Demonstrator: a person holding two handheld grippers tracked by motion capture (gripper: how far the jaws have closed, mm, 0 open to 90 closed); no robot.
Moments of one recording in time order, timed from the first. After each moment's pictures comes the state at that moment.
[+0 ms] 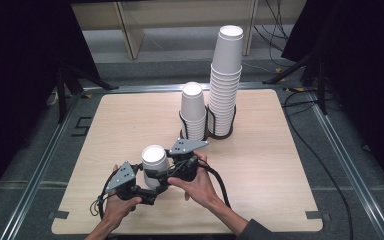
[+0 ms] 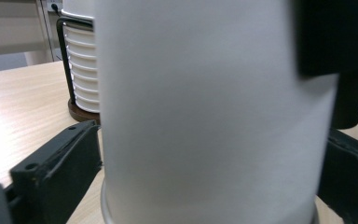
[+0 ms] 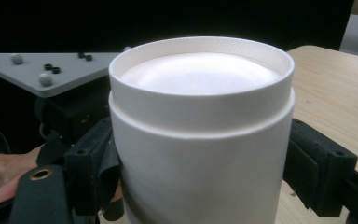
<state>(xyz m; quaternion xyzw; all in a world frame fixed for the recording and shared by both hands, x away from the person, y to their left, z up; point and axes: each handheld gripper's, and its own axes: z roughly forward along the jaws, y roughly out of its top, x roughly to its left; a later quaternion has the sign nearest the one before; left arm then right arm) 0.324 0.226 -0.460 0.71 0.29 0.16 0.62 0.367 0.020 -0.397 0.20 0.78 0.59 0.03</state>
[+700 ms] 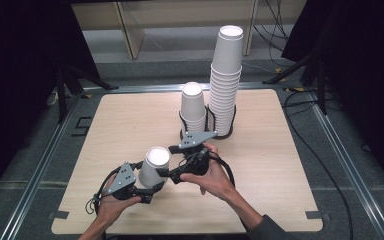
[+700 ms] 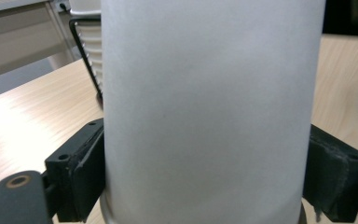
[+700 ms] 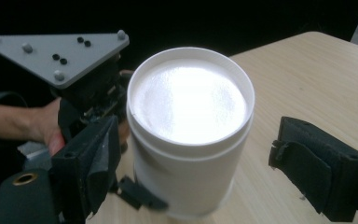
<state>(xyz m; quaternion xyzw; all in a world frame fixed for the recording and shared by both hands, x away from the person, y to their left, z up) 0.321 0.232 -0.451 0.78 0.24 0.24 0.53 0.374 -0.008 -0.373 0.18 0.82 0.55 0.01</state>
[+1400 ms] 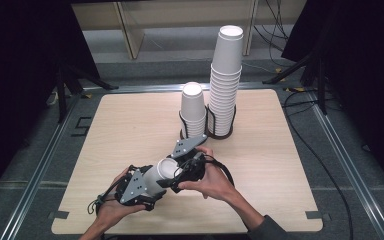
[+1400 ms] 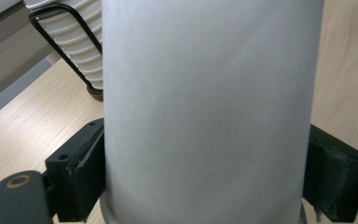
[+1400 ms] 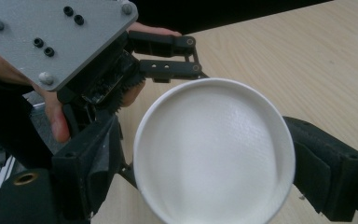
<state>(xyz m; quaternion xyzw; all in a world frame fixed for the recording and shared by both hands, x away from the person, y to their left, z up) 0.309 0.218 -0.451 0.84 0.16 0.27 0.44 0.366 0.002 -0.378 0.13 0.87 0.47 0.00</state>
